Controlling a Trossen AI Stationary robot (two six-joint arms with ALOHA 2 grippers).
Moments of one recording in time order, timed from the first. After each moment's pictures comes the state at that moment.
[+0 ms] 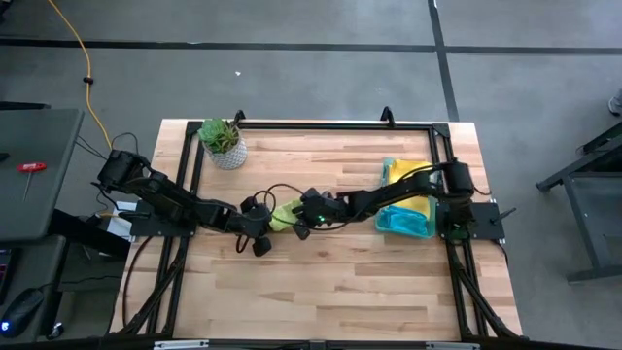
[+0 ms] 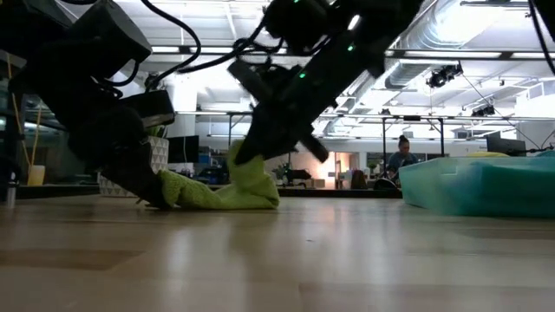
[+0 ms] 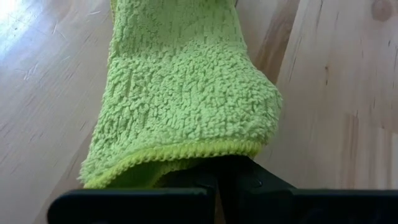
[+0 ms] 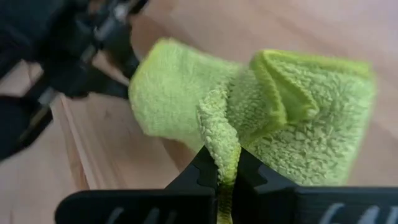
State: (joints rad) left arm -0.14 1.50 0.40 0.18 -0.32 -0.55; right arm 0.07 1.98 1.21 0.02 0.20 0.74
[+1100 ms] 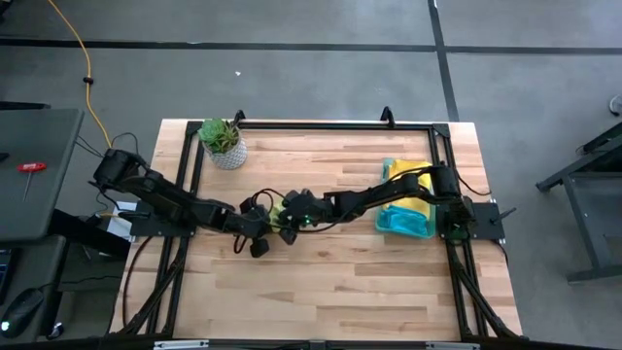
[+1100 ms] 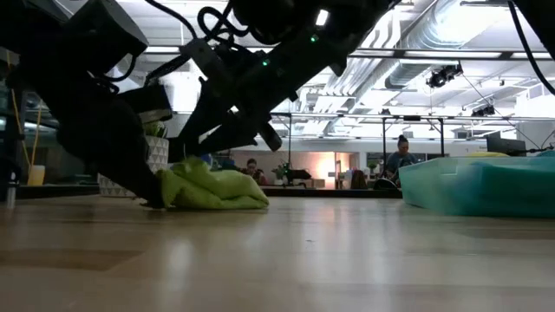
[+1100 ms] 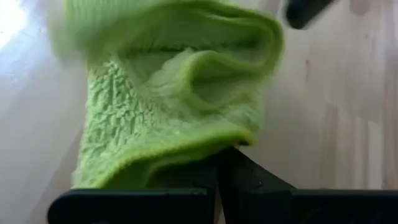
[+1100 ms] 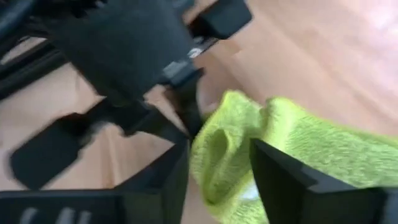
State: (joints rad) left arm -0.14 1.47 0.40 0.16 -0.31 -0.53; right arm 0.07 2.11 1.43 0.06 0.12 0.53
